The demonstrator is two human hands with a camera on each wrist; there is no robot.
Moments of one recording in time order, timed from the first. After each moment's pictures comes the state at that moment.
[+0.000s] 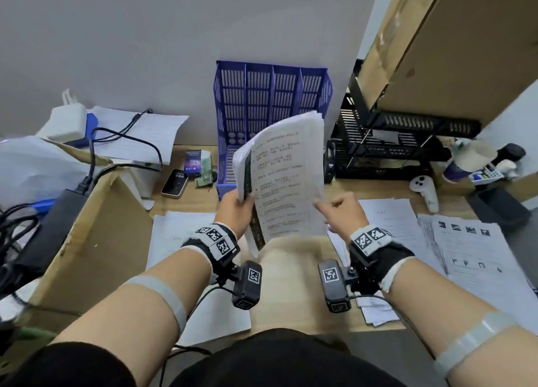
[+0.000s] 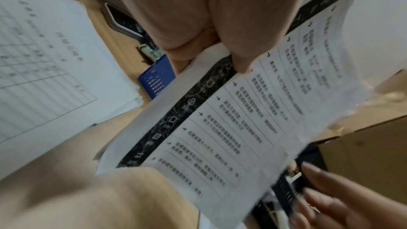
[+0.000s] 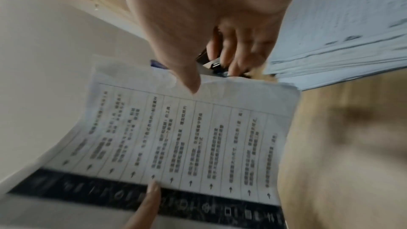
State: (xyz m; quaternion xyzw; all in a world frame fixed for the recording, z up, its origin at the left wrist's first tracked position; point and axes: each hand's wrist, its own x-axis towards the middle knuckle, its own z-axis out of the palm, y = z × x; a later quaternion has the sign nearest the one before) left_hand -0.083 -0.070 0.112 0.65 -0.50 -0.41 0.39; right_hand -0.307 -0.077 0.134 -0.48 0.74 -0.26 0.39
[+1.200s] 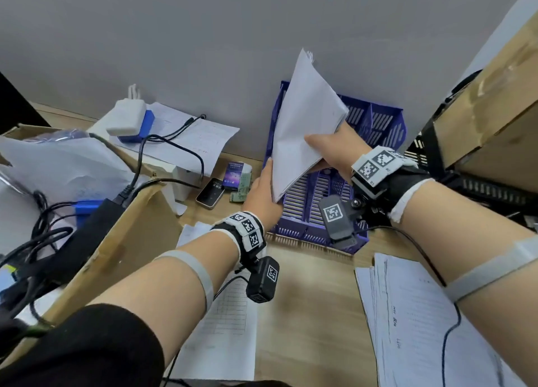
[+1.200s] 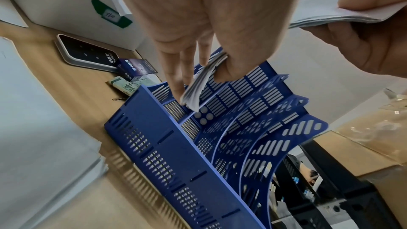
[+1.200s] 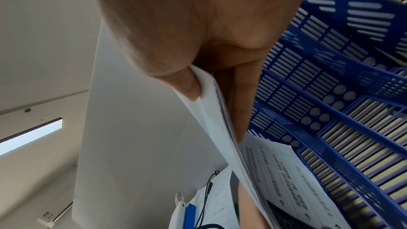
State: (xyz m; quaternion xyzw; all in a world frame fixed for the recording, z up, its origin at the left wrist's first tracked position) left_hand -0.046 -0.167 0.110 0.70 -0.50 -0.36 0.36; right_hand -0.170 -0.234 0.260 -0.65 0.51 -0.26 0.49
